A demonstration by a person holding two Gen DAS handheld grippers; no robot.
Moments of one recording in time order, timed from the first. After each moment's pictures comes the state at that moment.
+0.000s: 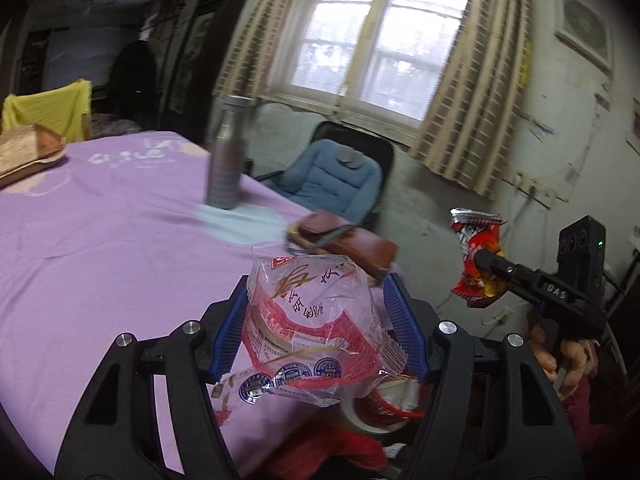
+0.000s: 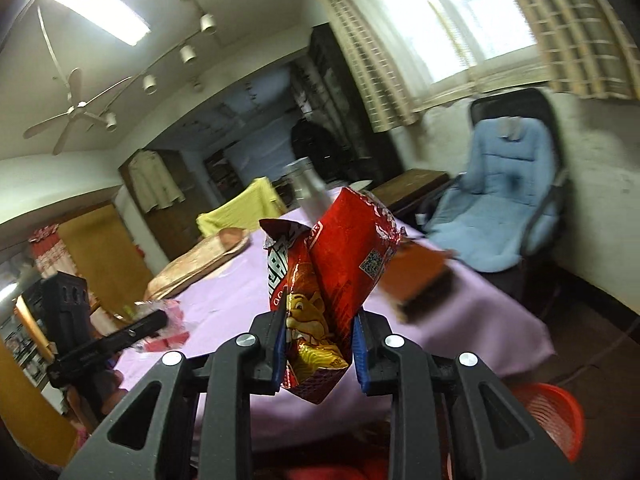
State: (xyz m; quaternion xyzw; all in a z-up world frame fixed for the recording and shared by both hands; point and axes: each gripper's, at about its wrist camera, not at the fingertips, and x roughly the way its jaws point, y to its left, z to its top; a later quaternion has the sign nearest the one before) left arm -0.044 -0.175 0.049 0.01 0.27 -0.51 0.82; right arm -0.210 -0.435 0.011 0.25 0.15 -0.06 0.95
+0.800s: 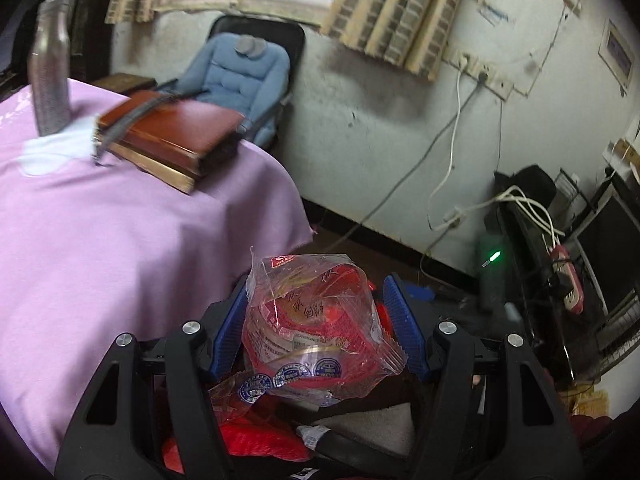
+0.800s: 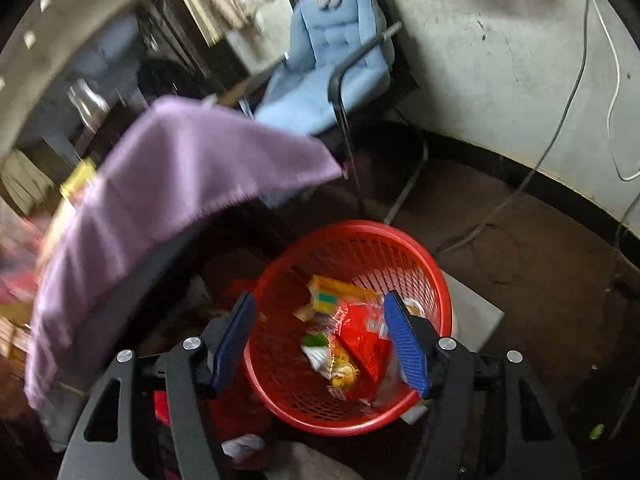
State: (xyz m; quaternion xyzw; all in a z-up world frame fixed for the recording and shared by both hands) left arm -0.113 -0.354 -0.042 0.12 0.38 -0.60 0.70; right arm -0.282 -0.552 -0.184 0.35 0.33 -0.23 0.85
